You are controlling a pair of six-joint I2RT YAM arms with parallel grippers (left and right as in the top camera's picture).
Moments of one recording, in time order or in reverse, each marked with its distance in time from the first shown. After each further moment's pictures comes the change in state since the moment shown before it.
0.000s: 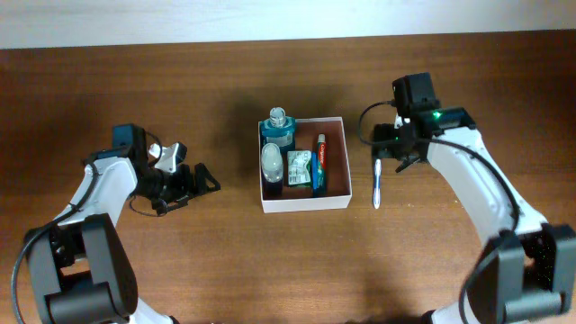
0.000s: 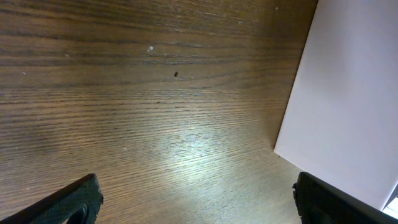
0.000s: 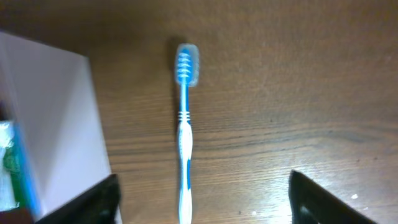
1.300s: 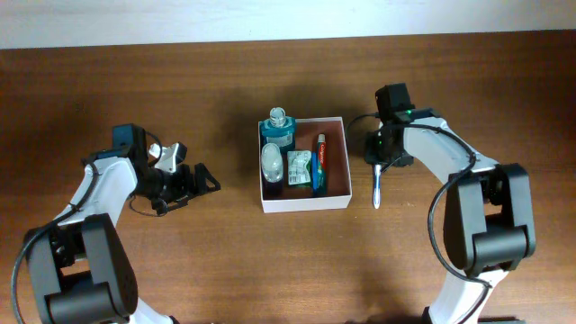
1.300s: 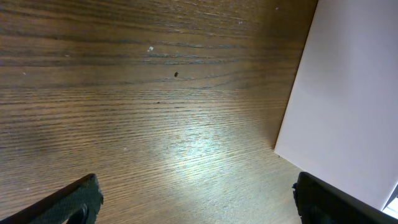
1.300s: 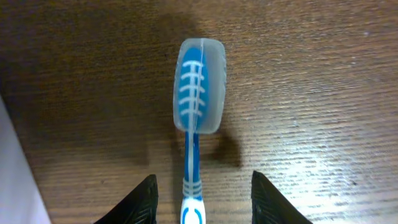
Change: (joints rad) left arm 0.000 0.000 0.000 0.000 0.000 0.000; right arm -0.007 0.281 0.000 0.167 -0.050 -0.002
